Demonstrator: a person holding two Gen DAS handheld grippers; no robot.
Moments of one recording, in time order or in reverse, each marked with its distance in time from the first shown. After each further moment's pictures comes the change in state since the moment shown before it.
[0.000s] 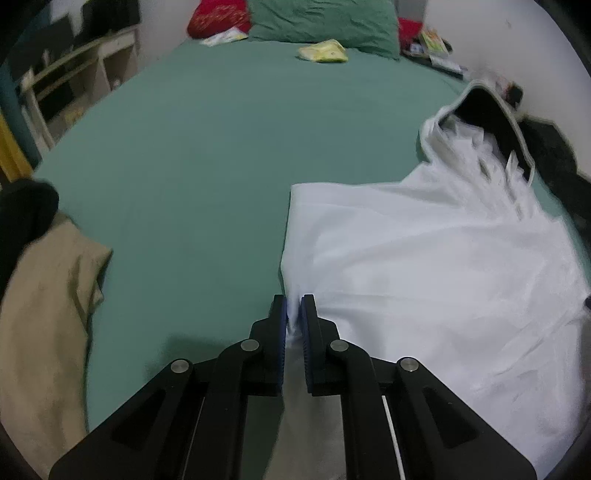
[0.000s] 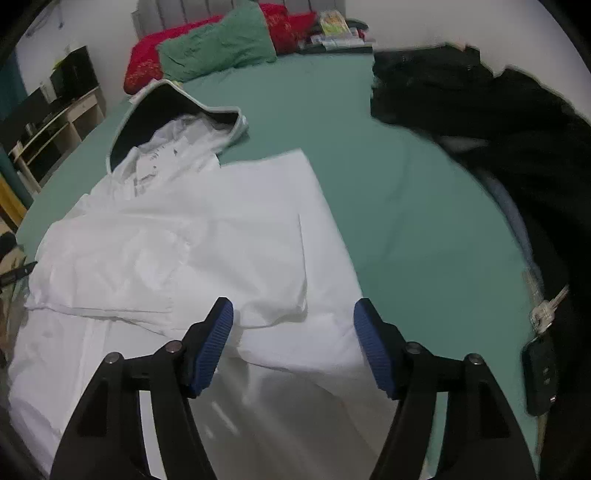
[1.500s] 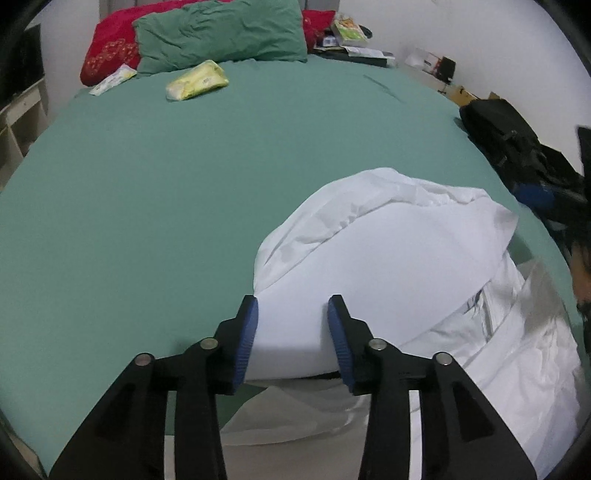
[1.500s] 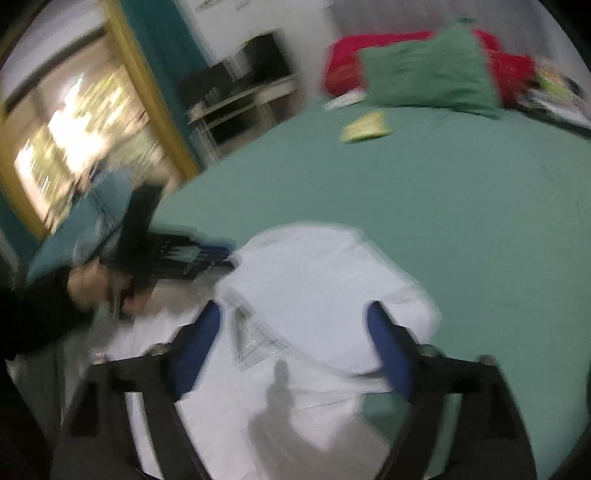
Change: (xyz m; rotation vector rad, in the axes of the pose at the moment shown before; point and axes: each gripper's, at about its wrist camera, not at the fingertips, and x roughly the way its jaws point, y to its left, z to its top) left arm 0.082 -0.122 0.124 0.268 -0.016 -0.168; right arm 0.096 0.040 0.188 -0.374 -0.039 0.734
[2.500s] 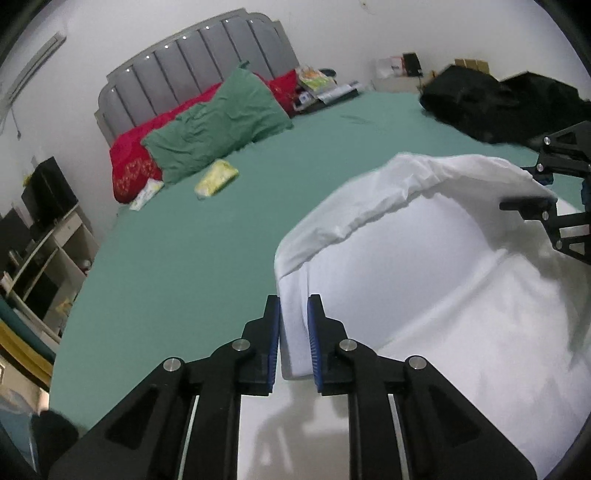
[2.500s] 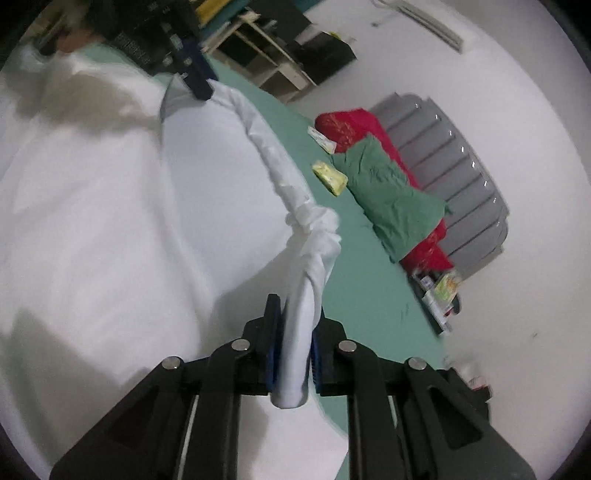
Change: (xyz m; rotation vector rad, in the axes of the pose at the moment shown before) left arm -0.082 -0.073 -0.077 0.337 -0.251 0.291; right arm 0.038 0.164 -0.128 -0.963 0.014 -0.769
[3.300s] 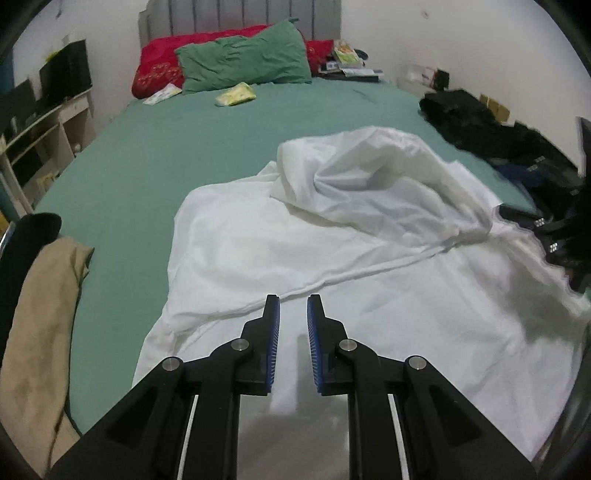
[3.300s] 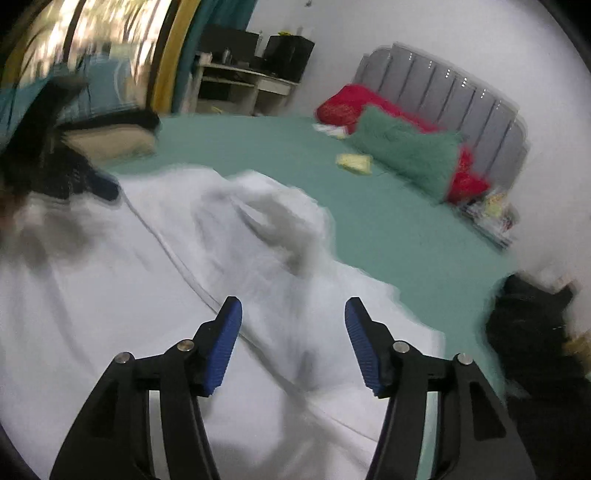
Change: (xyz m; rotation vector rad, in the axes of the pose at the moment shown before) left arm -0.130 0.005 -0.108 -0.366 0.155 -0.156; right arm -0.086 -0.021 0.021 0.519 0.020 0.338
